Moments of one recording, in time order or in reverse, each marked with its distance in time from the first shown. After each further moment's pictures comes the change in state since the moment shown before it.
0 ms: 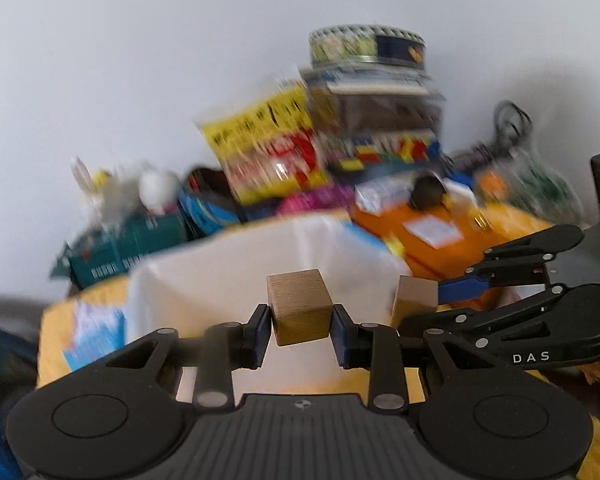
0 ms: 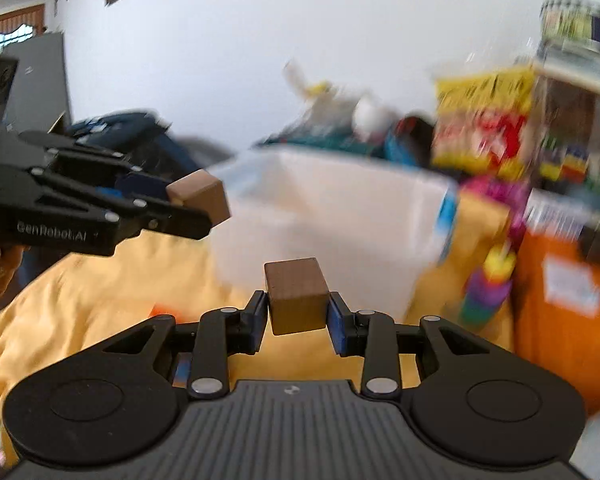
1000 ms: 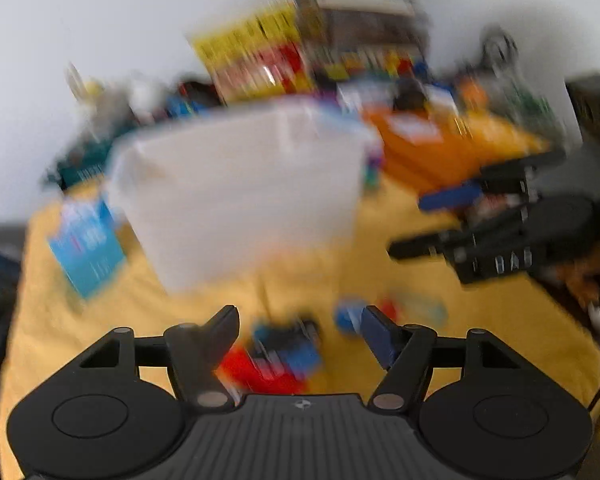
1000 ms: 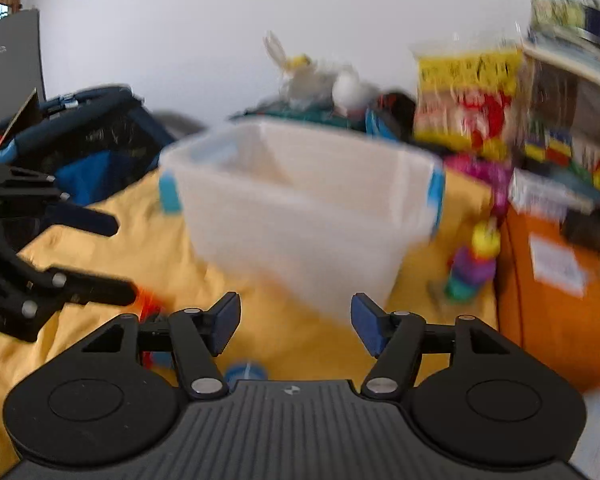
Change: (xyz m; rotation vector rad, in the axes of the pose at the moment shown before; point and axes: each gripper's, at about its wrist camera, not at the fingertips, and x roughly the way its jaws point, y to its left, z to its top) left arm -0.021 -0.027 -0.095 -0.014 0.272 -0.072; right arm 0.010 0.012 -0.029 0.014 0.113 -0.071
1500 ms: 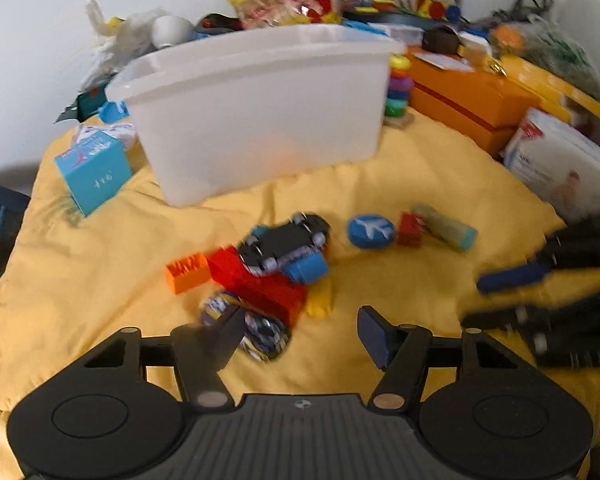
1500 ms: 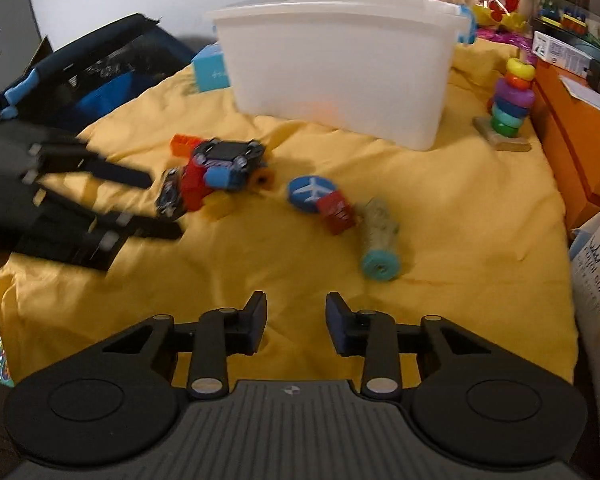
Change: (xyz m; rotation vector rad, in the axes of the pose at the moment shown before) left arm 0.029 -0.008 -0.035 -0.083 0.077 0.115; right arm -0.003 0.033 -0.087 0.066 0.214 0.091
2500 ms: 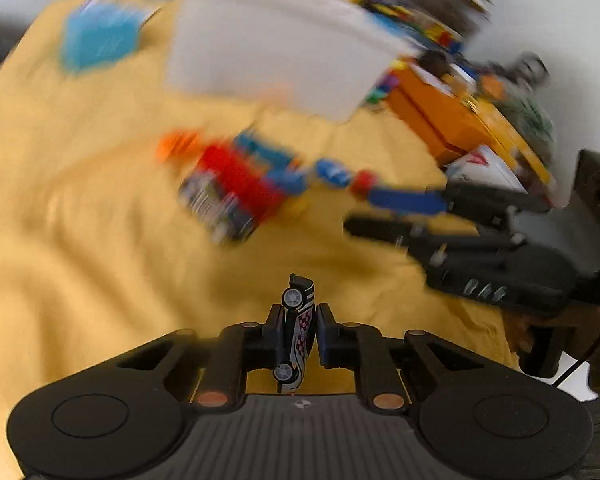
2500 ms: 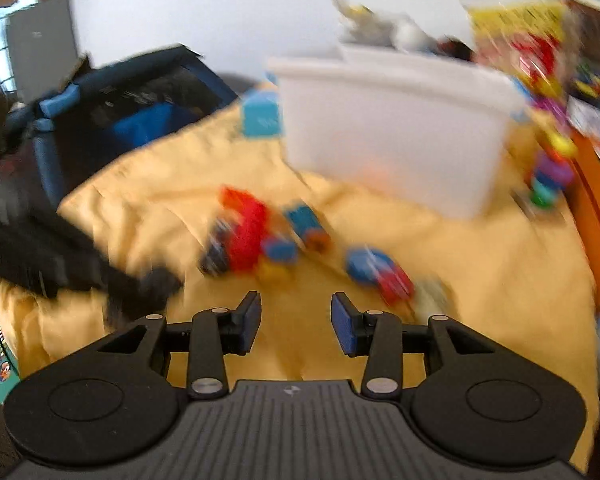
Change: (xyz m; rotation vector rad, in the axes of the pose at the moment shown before) left arm -0.022 0.062 -0.071 -0.383 0.132 -0.349; right arm -0.001 0.039 0.023 -0.108 -0.160 0.060
